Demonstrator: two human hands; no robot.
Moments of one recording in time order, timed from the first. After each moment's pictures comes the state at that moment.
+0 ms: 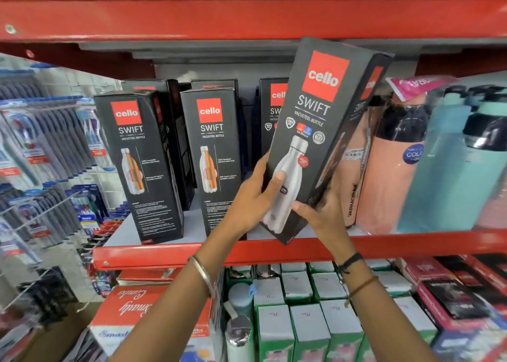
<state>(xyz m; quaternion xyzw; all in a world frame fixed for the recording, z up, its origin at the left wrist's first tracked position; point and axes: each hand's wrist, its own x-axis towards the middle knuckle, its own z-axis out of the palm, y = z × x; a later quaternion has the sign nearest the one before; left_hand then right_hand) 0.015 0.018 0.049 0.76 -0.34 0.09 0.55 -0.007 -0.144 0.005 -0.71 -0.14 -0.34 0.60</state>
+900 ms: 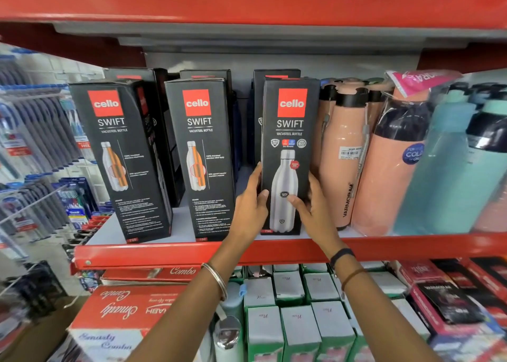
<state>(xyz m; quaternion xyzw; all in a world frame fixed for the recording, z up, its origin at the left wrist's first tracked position) 0.051 -0.010 -0.002 0.78 -0.24 0.18 0.55 0.043 -0.169 -0.027 -0.80 -0.09 -0.29 0.51</state>
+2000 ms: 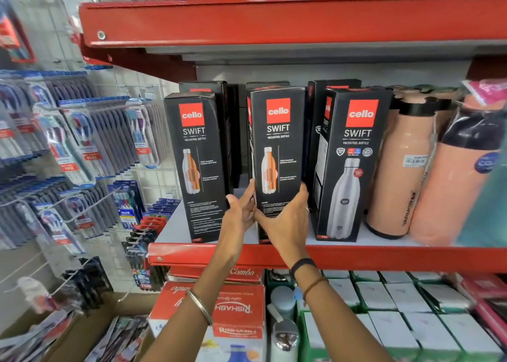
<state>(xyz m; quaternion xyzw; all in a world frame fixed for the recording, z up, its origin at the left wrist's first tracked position) 0.026 0.130 0.002 0.66 -0.19 0.03 0.72 0.037 0.020 -0.011 -0.82 0.05 -0.35 0.45</state>
